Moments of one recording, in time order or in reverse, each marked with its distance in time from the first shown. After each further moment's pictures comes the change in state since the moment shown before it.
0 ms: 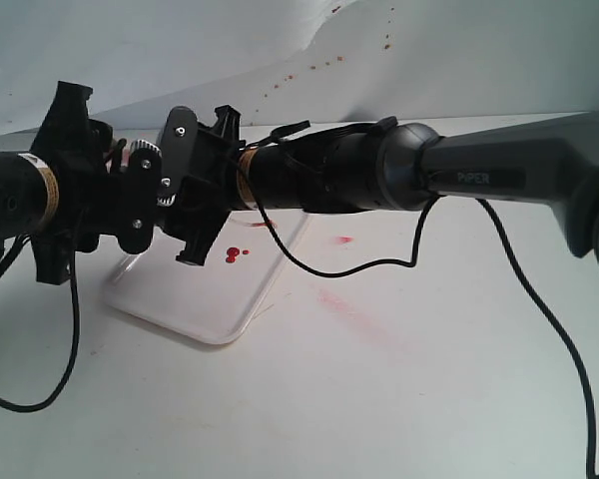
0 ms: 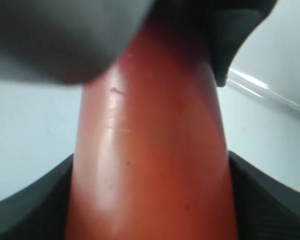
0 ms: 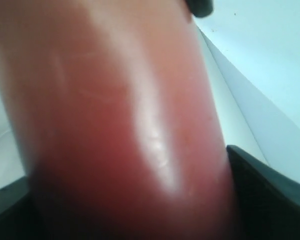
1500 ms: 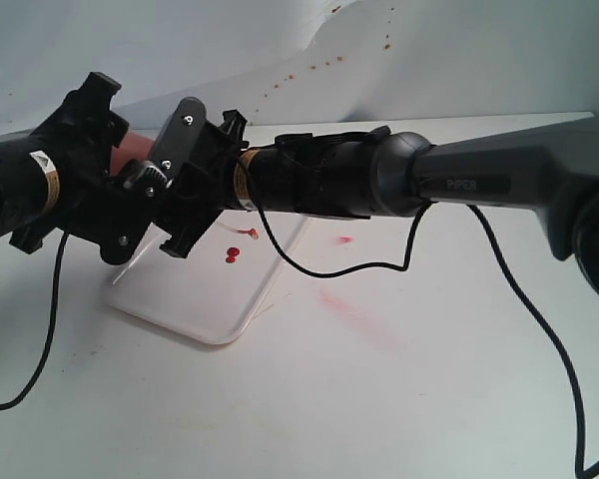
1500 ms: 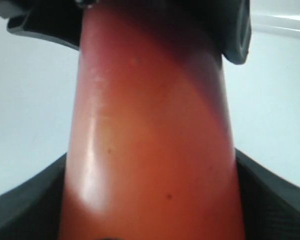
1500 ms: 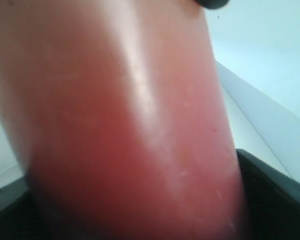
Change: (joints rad) left arm 0.006 0.012 0.008 0.398 0.013 -0.004; right arm 0.000 0.034 -0.010 0.195 -0.028 -0.016
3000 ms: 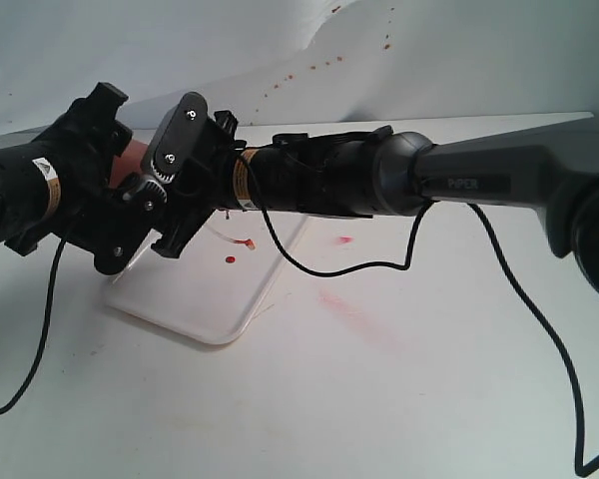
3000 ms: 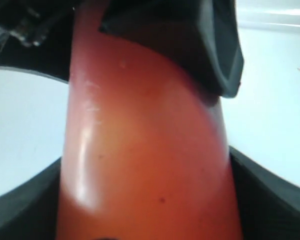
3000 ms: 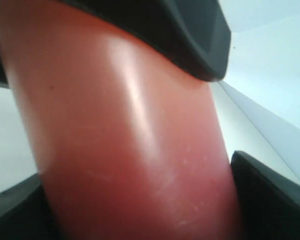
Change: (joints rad) left arm 0.002 0.004 0.006 0.027 -0.006 0.039; right arm -0.006 0.013 -0.002 -0.025 -0.095 0.049
